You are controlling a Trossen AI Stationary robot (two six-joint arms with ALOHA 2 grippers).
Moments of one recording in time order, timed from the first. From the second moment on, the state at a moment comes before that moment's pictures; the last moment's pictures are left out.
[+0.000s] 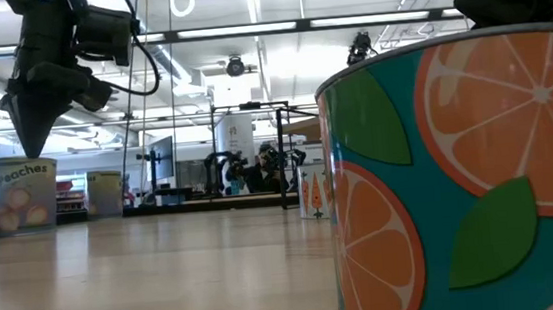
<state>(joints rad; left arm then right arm) 0.39 1.13 0.82 -1.30 0.02 -0.51 -0.13 0.01 0.07 0.10 -0.20 0.09</state>
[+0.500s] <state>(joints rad) 0.37 1.13 0.87 -1.22 0.12 -0.58 -0.13 0.01 0.07 0.10 -0.20 0.09</state>
